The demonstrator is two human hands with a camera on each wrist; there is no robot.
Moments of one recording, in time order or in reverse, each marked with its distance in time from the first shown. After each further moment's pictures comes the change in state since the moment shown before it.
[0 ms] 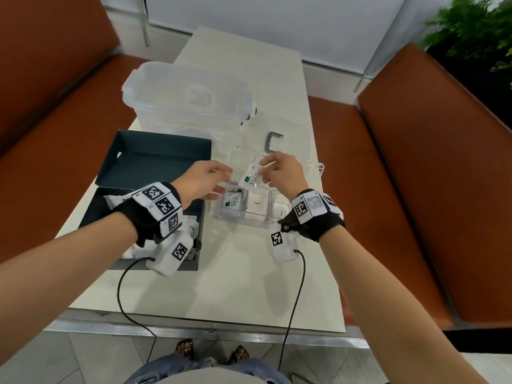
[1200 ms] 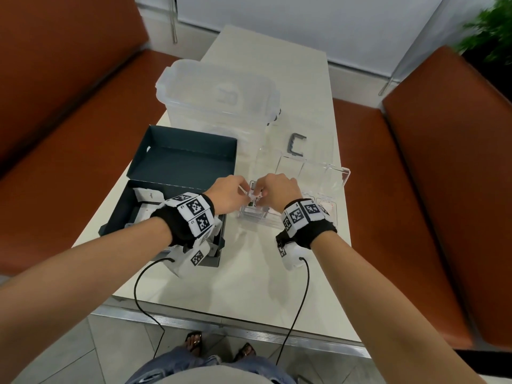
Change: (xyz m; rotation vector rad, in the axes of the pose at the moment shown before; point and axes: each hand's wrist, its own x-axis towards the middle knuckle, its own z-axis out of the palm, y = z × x) left_hand -0.002 -0.022 0.005 0.493 -0.012 0.050; right_hand -0.002 -0.008 0.058 -0.881 -0.316 -0.143
